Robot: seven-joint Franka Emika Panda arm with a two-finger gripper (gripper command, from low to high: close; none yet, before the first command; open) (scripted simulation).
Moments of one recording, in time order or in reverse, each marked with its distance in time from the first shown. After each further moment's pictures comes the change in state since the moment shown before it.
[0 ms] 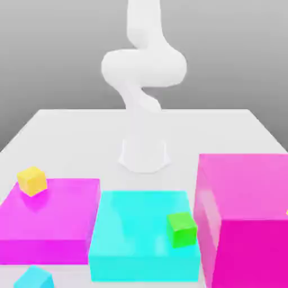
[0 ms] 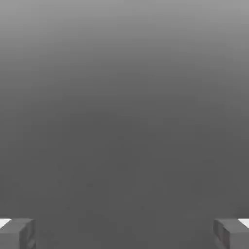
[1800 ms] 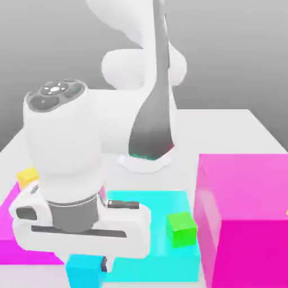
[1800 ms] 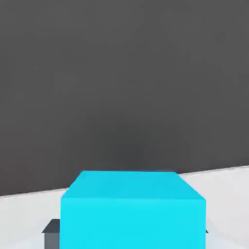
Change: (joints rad) arm -0.002 0.962 -0.005 0.166 0.092 0.048 -0.160
